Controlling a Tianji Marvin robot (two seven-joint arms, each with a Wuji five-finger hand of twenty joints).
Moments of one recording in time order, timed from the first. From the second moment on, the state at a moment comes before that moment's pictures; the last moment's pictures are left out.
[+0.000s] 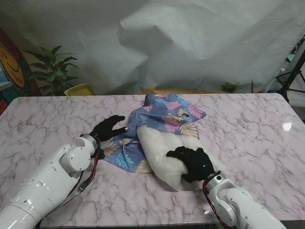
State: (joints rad) left arm 1.19 -1.12 -1.03 -1.16 0.49 -0.10 -0.01; right arm -1.56 -1.03 1.03 -1.40 -1.13 -0.11 -0.40; left_hand 0.75 0.02 -0.03 -0.05 0.27 0.20 0.14 0.42 0.19 0.17 0.16 0.42 0.13 0.23 0.18 0.42 0.06 0.19 0.22 0.46; right_hand 0.47 -0.79 1.06 -0.17 0.15 -0.29 0.46 0.51 0.27 -0.15 0.68 0.35 0.65 0.01 0.19 0.22 0.45 0.43 0.80 0.18
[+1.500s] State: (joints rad) left arm 0.74 -1.30 -0.57 -0.40 0.29 -0.45 -0.05; right arm -1.58 -1.08 1.10 -1.51 -1.08 -0.17 -0.40; left_hand 0.77 -0.27 0.45 -0.05 0.24 0.19 0.21 0.34 0.35 0.12 0.27 0.34 0.25 0.06 0.19 0.33 0.15 -0.04 0.11 0.34; right_hand 0.65 -0.87 1.10 -0.30 0.83 -0.29 0.85 0.10 1.04 -0.08 0.65 0.35 1.16 0.01 0.41 0.49 0.95 0.32 1.23 0.18
